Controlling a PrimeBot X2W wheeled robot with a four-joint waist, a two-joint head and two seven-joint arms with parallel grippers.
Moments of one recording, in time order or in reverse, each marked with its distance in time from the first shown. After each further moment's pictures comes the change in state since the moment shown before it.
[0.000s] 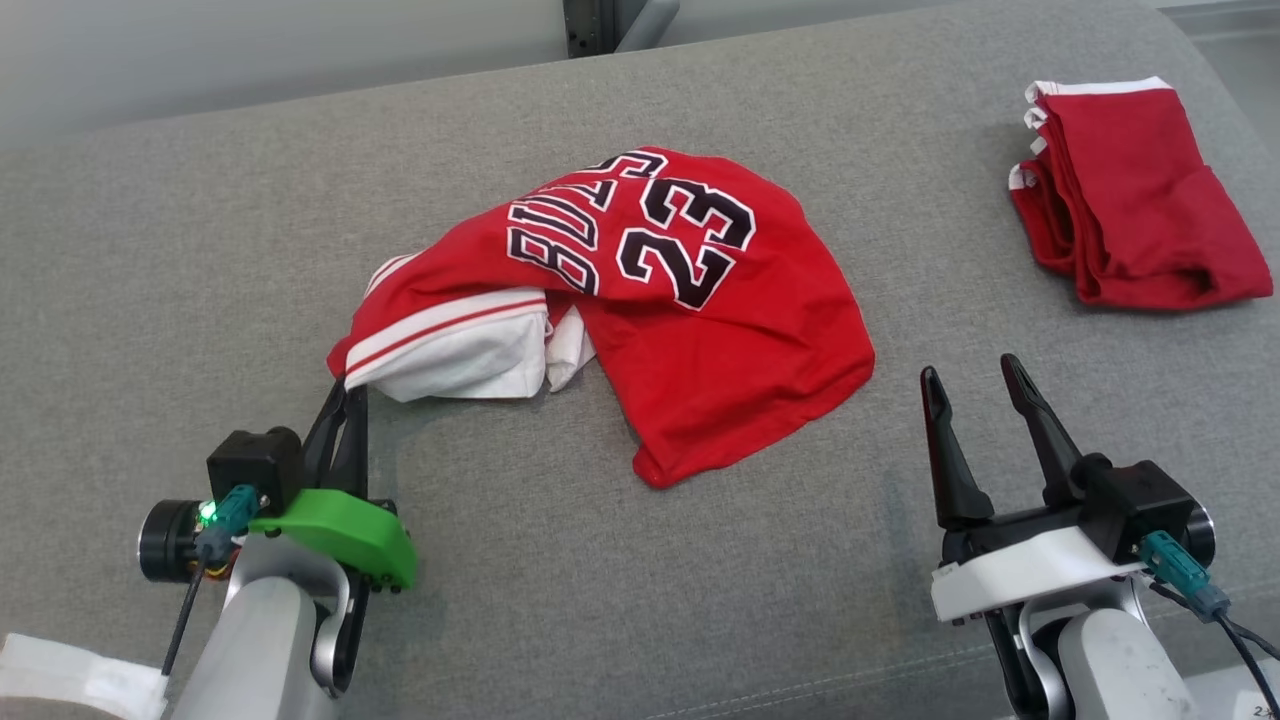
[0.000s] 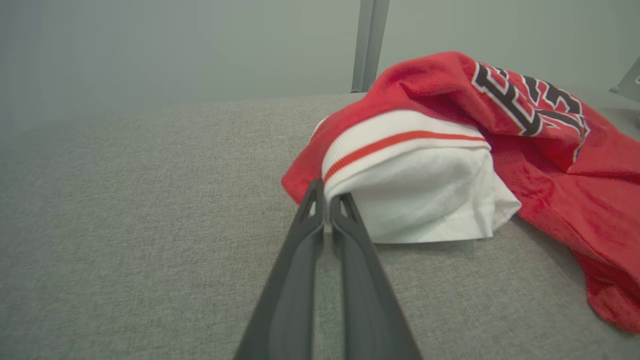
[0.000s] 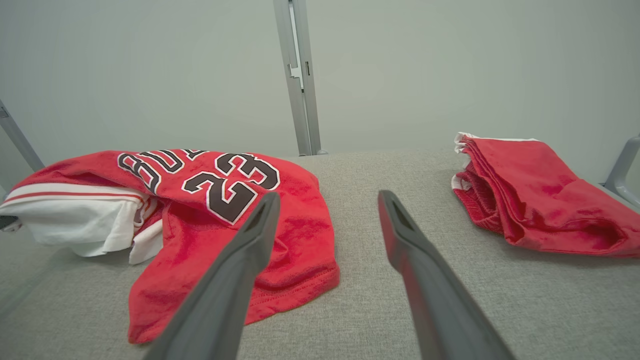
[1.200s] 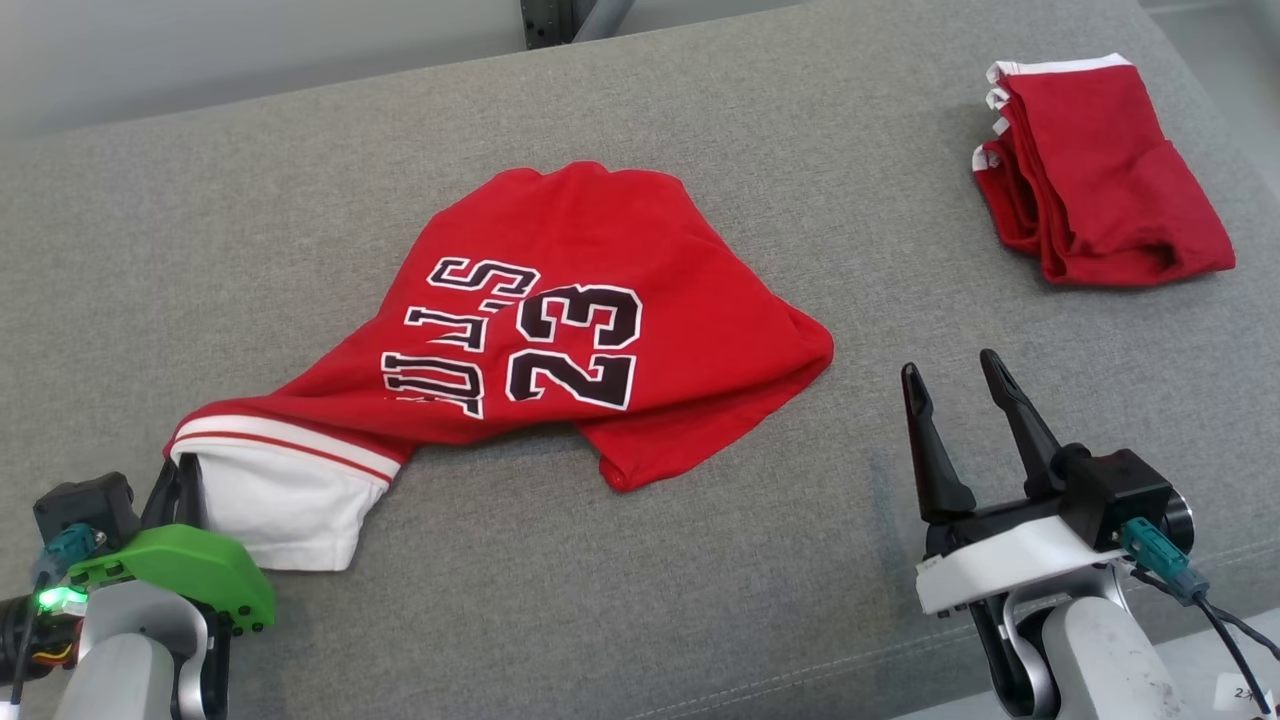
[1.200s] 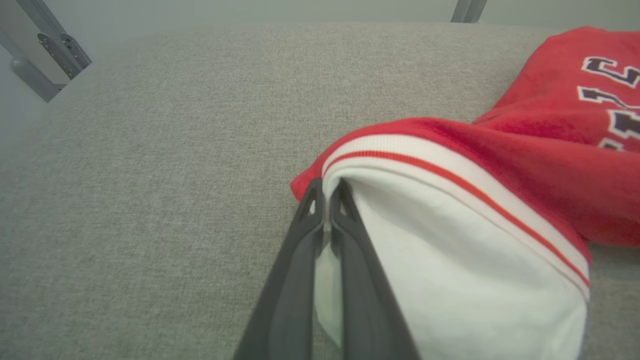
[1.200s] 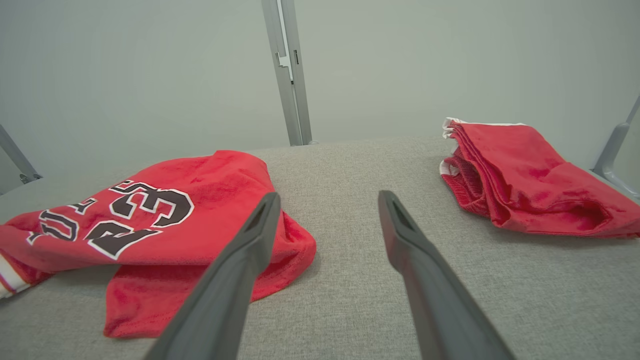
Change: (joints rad) left arm 0.152 0.148 0.124 -0.137 -0.098 0.097 0.205; right arm -0.026 0.000 0.023 0.040 0.012 0.000 -0.001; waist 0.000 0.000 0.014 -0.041
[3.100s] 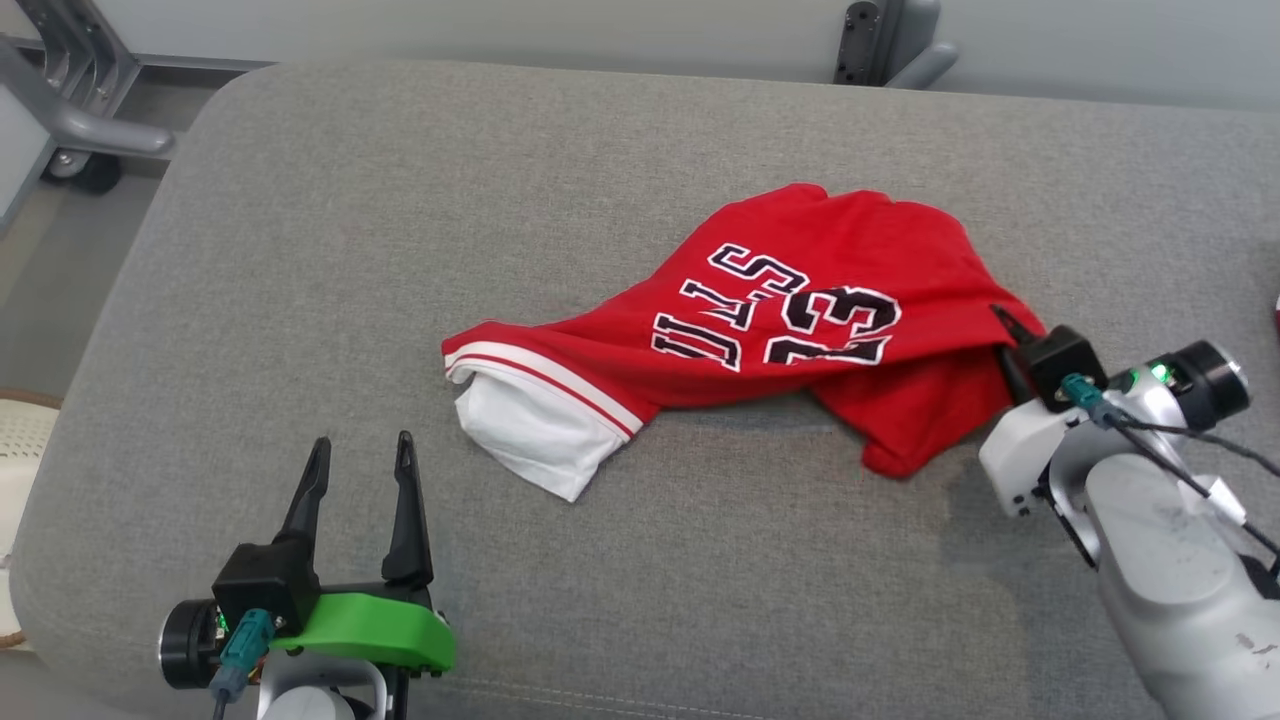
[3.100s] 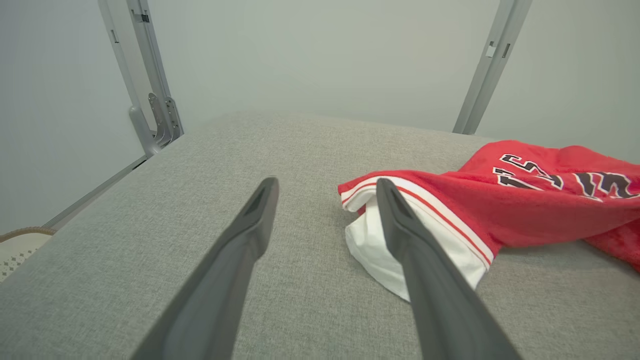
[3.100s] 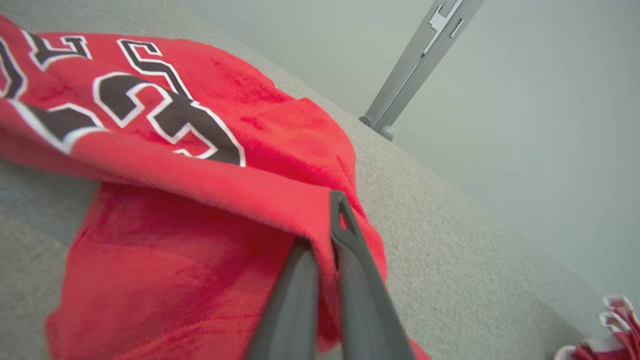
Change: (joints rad) left arm 0.158 -0.160 -0.156 -0.295 0.069 0.059 -0.200; right arm -0.412 -0.179 0.074 0.653 -0.340 0.000 0.001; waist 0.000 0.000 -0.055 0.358
